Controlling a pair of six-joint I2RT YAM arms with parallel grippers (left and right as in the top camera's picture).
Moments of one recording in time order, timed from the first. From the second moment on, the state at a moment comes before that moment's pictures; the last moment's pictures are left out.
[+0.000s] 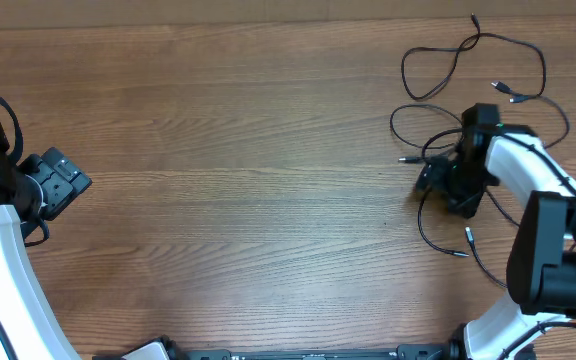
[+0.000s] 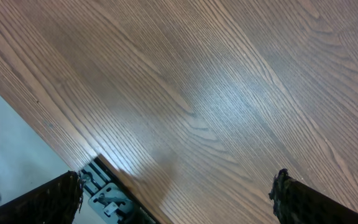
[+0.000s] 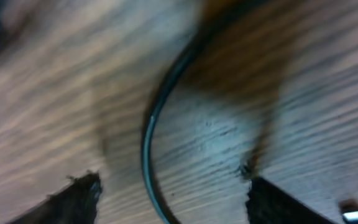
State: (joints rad) left arm 0.40 1.40 1.80 -1.69 -0.13 -0.47; right arm -0.08 1.86 1.14 -0.88 -0.15 0.47
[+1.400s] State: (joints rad) left arm 0.40 1.40 1.80 -1.69 -0.13 -0.47; right arm 0.04 1.85 1.10 -0.94 -0.09 0.57
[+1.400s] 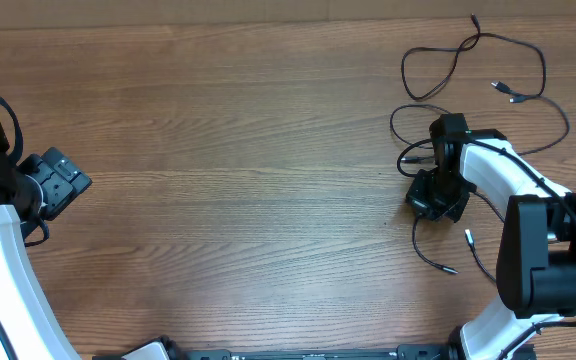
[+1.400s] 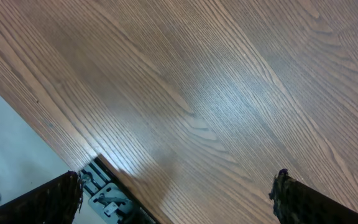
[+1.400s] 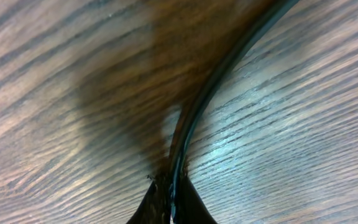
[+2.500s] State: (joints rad) left arm 0.40 1.40 1.80 -1.69 -0.13 -0.47; right arm 0.04 1.46 1.16 -1.10 -0.12 0.57
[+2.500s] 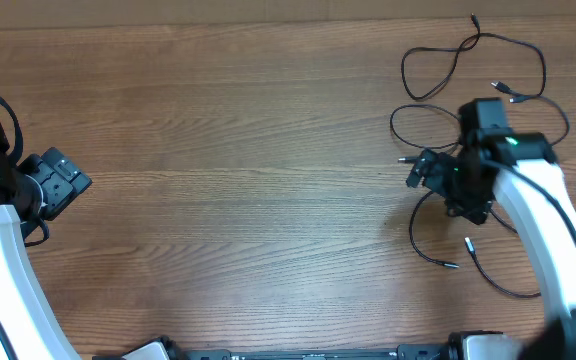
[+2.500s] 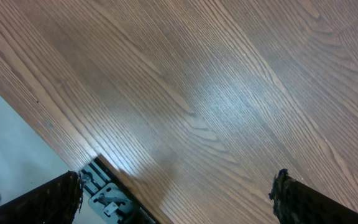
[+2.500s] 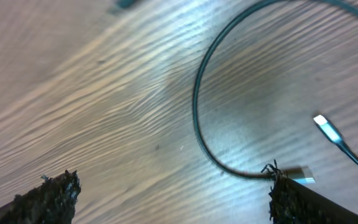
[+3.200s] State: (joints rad) left arm 0.40 1.40 1.80 -1.69 -0.13 -0.47; right arm 0.14 0.80 1.17 -1.39 -0.07 0.54
